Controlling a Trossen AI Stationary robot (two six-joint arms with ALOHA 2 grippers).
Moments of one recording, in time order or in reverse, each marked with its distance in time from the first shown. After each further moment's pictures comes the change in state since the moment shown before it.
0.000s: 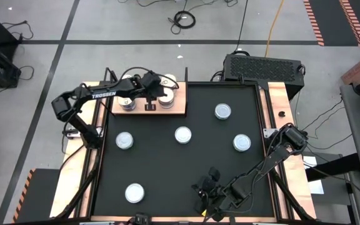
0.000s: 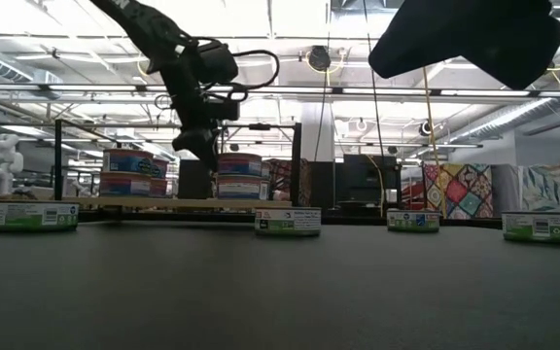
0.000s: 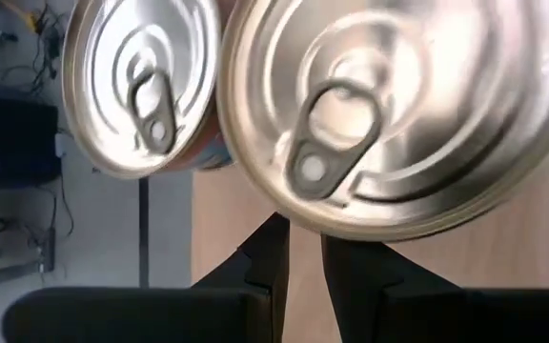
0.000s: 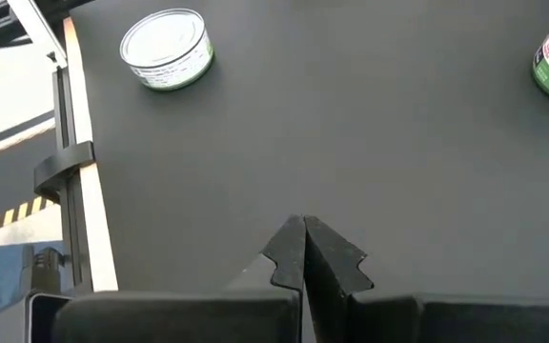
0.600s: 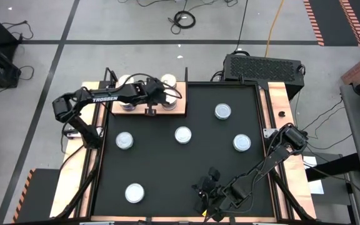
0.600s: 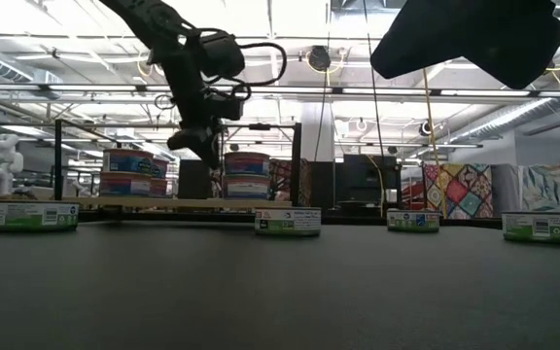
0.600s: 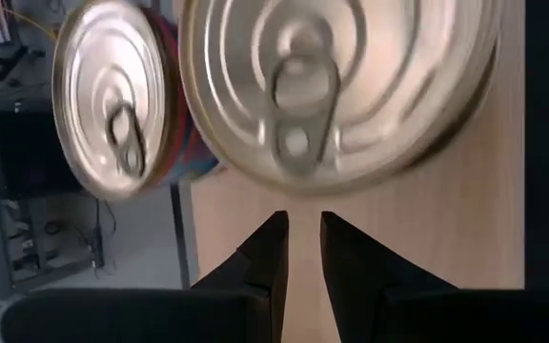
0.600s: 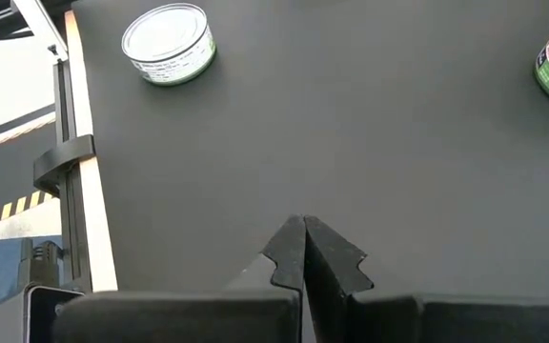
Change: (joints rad) left arm -0.106 -0.007 0.000 -0.041 -0.138 0.023; right arm 0.000 0.000 0.000 -0.002 -0.005 -0.016
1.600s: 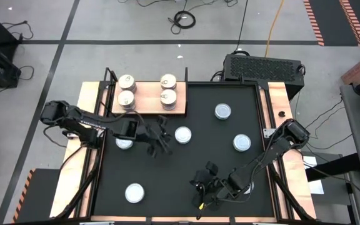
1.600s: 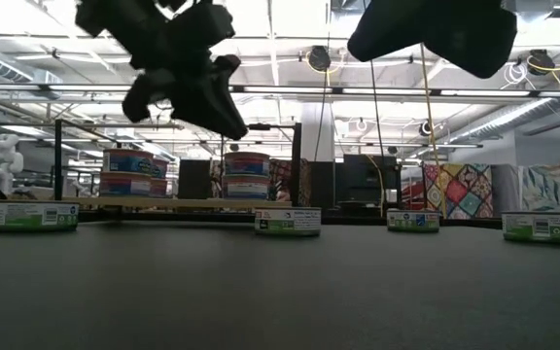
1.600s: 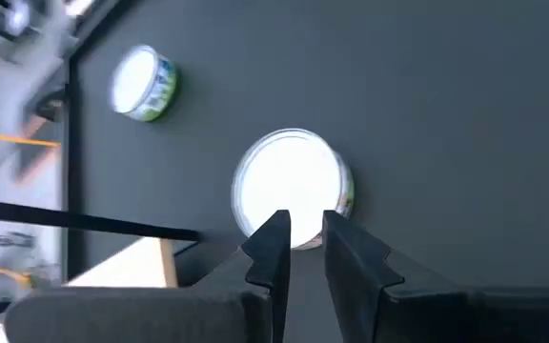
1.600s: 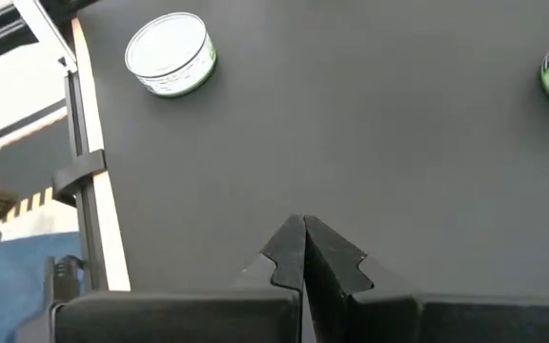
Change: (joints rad) left arm -0.557 -0.145 -0.255 0.377 0.099 -0.166; right arm -0.076 -0.068 0.000 -0.018 -0.122 -0.037
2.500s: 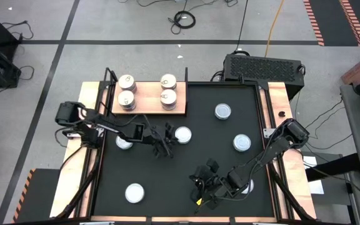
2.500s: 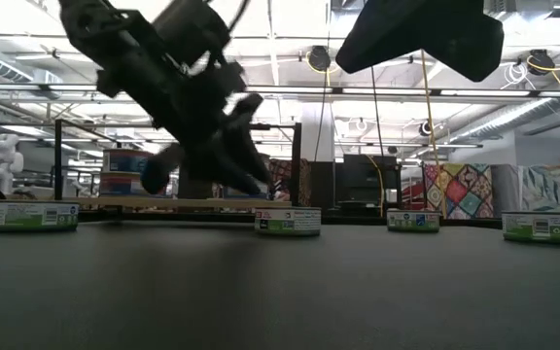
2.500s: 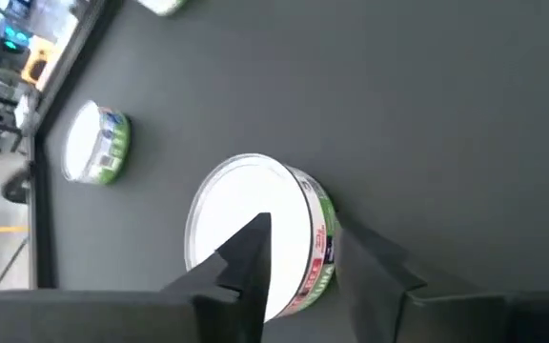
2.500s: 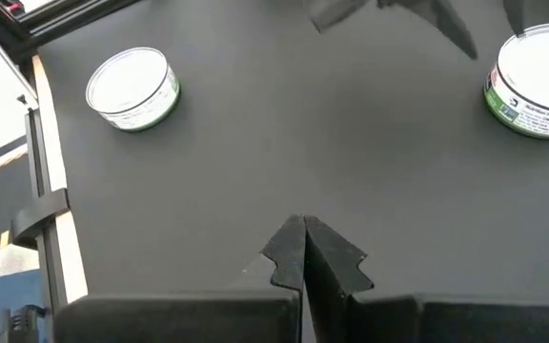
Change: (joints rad) left arm 0.040 0.209 -0.111 0.389 0.113 0.270; right arm -0.014 0.000 0.000 -0.031 0.078 0.049
